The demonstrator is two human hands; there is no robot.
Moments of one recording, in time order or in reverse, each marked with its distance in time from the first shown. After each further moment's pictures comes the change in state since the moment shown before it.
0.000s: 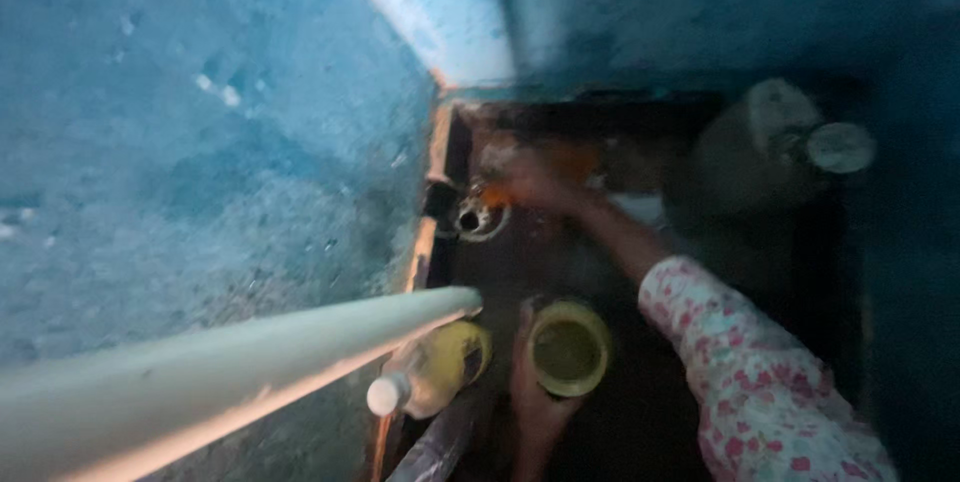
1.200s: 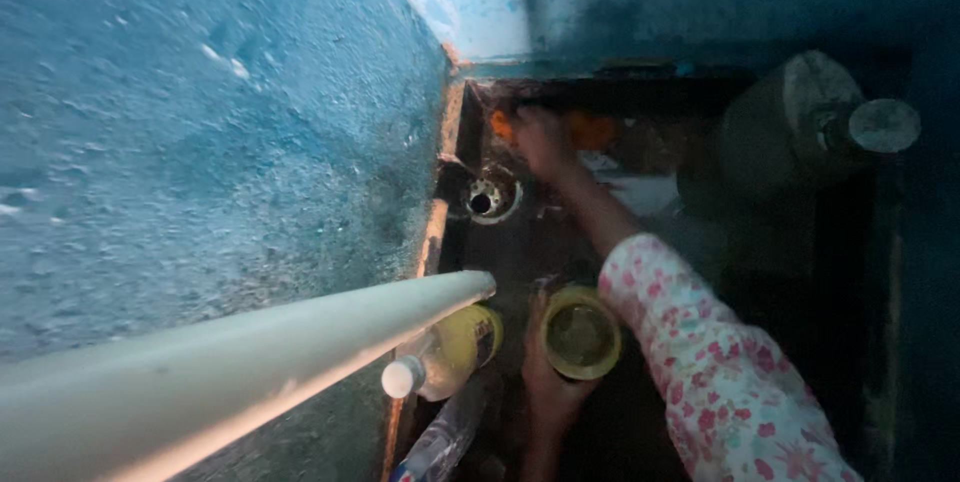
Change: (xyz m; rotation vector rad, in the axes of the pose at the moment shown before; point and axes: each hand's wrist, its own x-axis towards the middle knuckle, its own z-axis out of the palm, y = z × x) left_hand 0.002 0.007 0.000 -0.065 0.055 -0.080; right_hand 0.021 0.044 0.030 -0.136 -0.090 0.465
